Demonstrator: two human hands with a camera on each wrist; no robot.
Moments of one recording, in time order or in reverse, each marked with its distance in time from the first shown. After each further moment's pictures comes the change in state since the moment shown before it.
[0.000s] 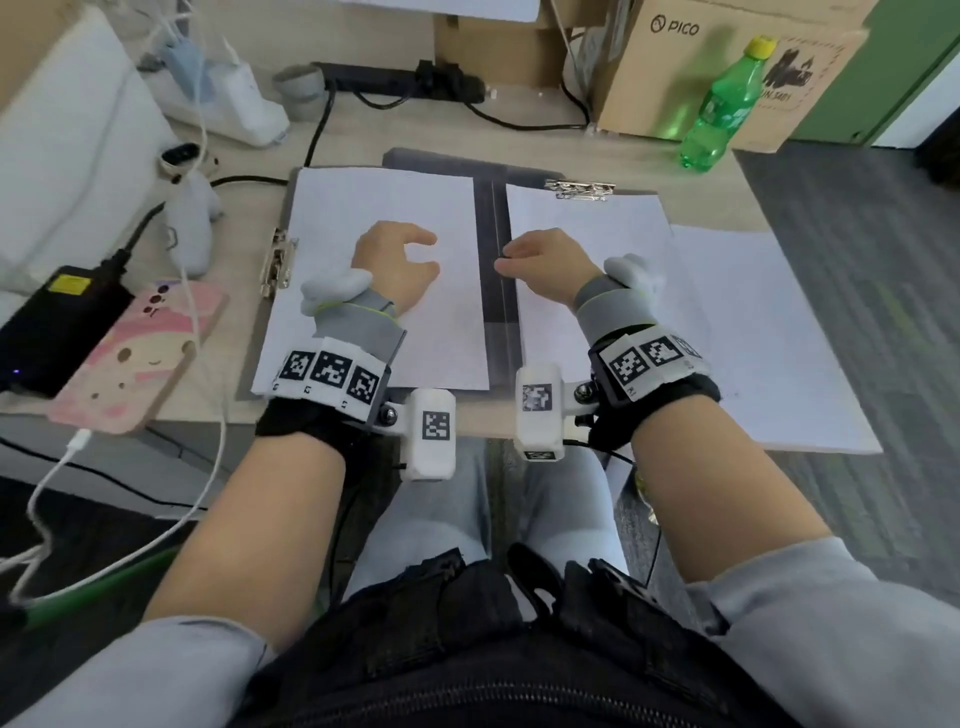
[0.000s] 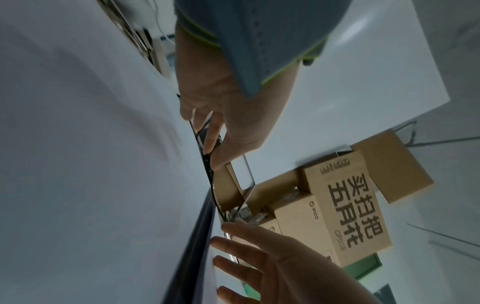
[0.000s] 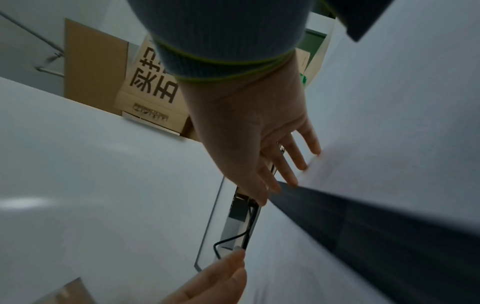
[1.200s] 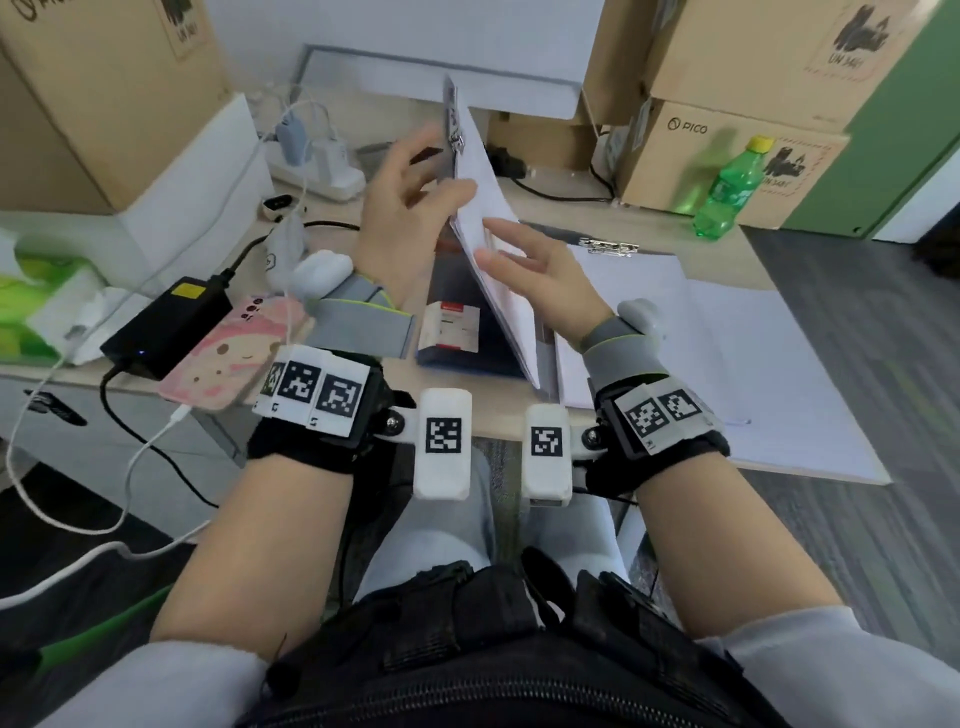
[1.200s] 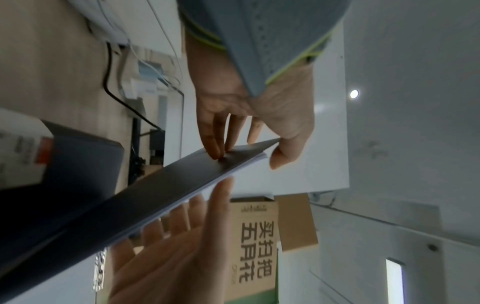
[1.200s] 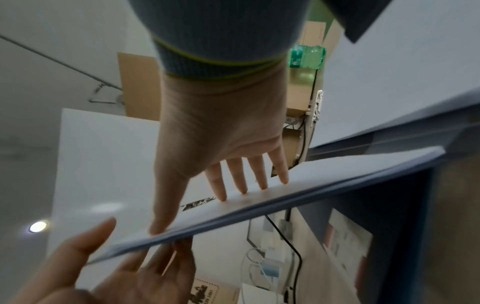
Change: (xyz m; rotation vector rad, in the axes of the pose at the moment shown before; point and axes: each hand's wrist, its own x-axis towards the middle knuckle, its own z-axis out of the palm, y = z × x) left_hand -0.083 0.048 -0.099 -0.797 0.141 0.208; right_hand -0.084 -0.063 0.021 0.464 -0.008 -0.409
